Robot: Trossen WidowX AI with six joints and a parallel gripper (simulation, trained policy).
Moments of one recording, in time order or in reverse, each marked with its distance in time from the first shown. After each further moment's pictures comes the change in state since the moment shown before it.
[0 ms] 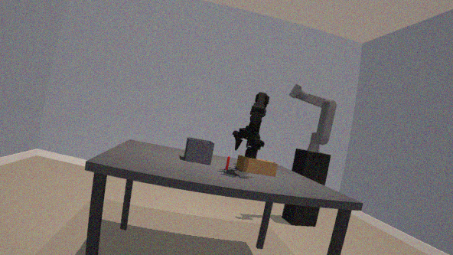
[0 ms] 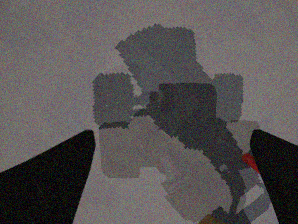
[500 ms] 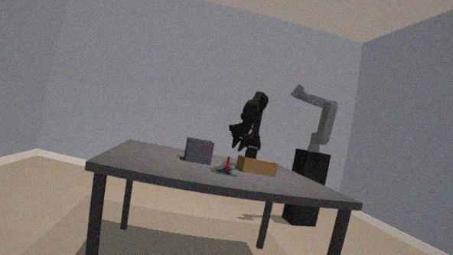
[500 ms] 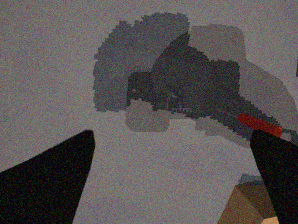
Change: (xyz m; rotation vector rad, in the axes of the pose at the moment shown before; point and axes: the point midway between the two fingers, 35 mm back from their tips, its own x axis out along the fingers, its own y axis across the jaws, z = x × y) arm -0.004 -0.049 0.000 0.517 0.043 -0.067
